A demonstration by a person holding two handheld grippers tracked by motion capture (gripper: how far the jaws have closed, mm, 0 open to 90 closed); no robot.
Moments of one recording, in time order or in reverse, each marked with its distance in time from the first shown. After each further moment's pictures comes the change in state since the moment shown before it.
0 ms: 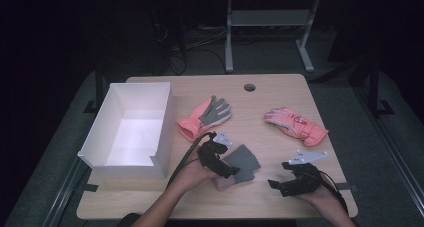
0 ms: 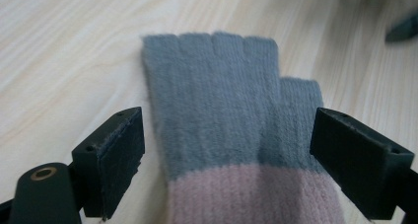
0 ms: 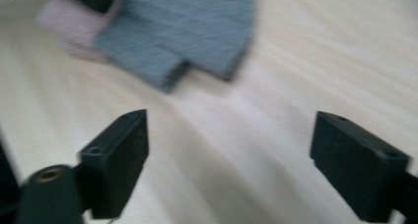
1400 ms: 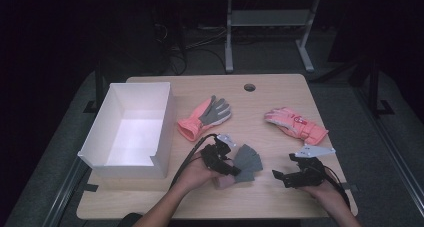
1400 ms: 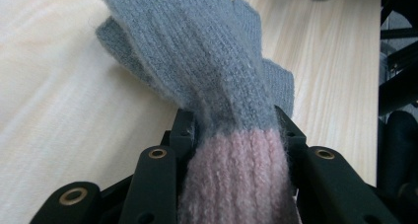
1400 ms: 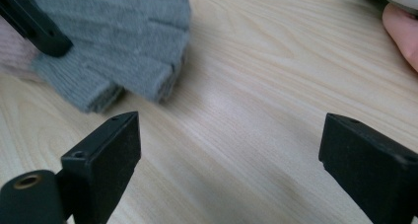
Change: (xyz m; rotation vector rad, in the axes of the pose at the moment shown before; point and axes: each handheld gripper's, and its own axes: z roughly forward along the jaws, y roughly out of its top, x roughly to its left) left arm 0.005 0.007 0.000 0.059 -0.181 -0.067; right arm -0.020 -0.002 0.004 -0.070 -0.065 0.036
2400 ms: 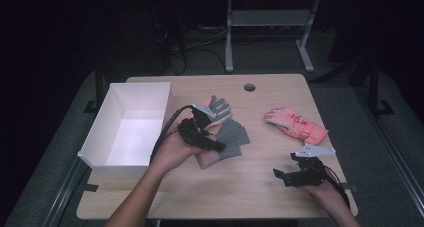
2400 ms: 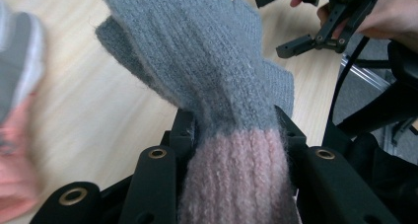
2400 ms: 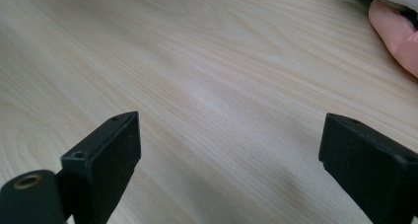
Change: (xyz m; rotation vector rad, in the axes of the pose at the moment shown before) left arm -0.002 0.032 -0.114 -0.053 0.081 -0.081; right arm -0.003 -0.002 0.002 -0.001 -0.029 0.011
